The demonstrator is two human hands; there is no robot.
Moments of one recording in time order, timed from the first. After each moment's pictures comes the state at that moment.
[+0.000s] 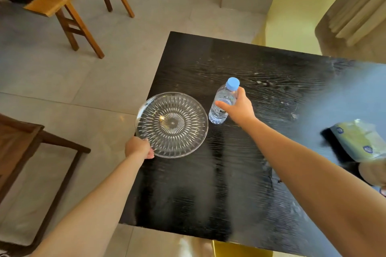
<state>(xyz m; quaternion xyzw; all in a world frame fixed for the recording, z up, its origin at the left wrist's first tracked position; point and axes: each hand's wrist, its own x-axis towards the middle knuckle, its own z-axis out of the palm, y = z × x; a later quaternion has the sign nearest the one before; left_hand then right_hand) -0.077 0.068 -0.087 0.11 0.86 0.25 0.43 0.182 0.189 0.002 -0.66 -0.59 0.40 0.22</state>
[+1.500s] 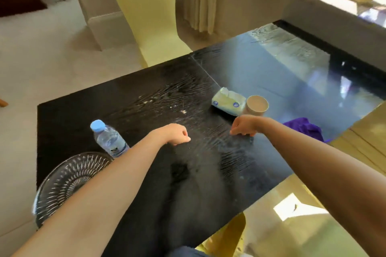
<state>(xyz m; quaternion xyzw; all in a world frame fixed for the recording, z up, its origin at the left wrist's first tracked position) 0.286 0.164 0.055 0.81 0.42 -0.26 0.32 0.514 0.082 0.053 -0.78 -0.47 0.40 -0.13</state>
